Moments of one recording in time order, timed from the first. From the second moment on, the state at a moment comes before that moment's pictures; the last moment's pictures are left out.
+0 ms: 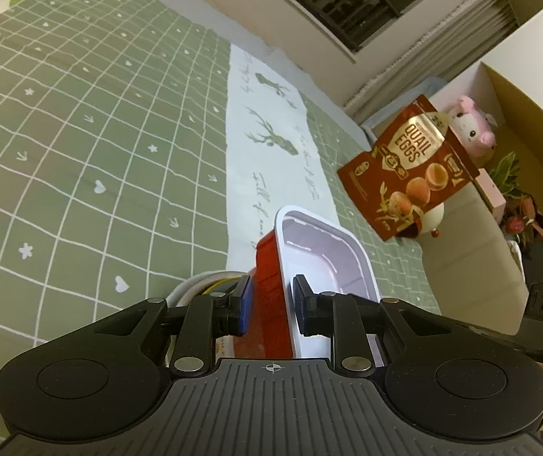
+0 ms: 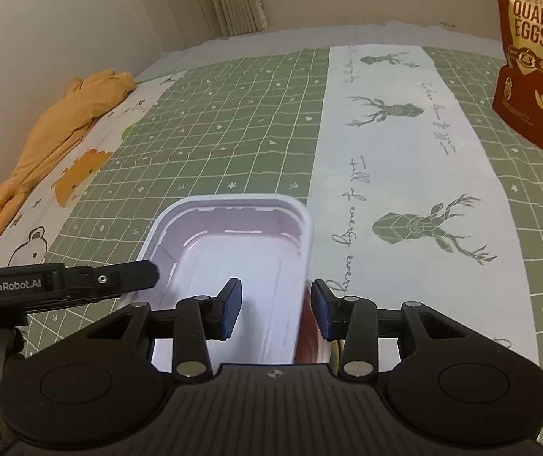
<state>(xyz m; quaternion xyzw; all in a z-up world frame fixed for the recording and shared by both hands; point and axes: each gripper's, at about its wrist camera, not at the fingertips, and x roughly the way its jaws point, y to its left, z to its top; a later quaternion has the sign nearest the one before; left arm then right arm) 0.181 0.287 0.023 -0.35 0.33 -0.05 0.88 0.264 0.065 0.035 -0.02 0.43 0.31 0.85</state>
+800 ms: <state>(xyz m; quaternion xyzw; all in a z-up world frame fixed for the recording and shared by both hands) 0.107 0.251 0.061 -0.28 0.22 0.03 0.93 0.212 0.031 0.061 -0.04 0.34 0.28 0.89</state>
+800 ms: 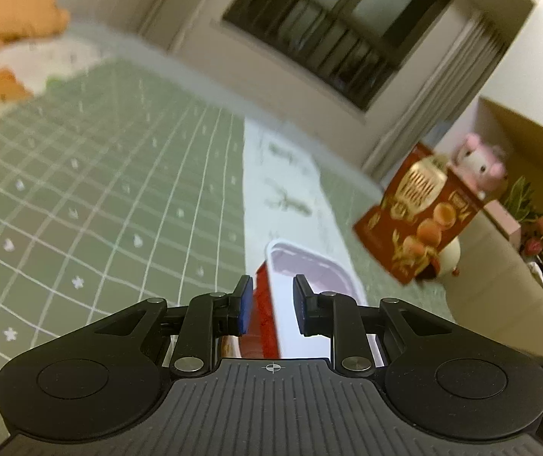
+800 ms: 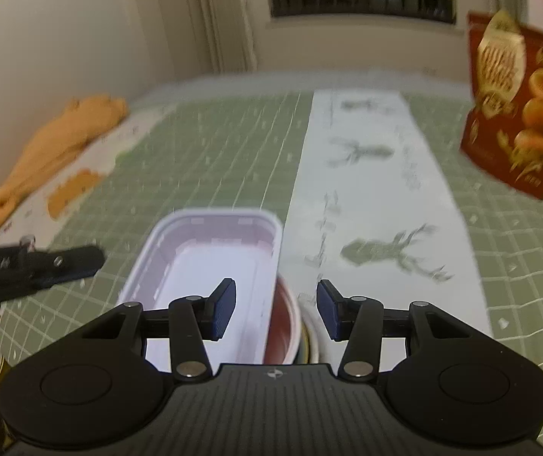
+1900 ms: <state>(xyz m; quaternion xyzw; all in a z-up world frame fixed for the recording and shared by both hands) -0.026 0.054 -0.030 -0.04 0.22 0.14 0.96 0.020 -0.085 -0.049 -0.01 0.21 0.24 0.95</state>
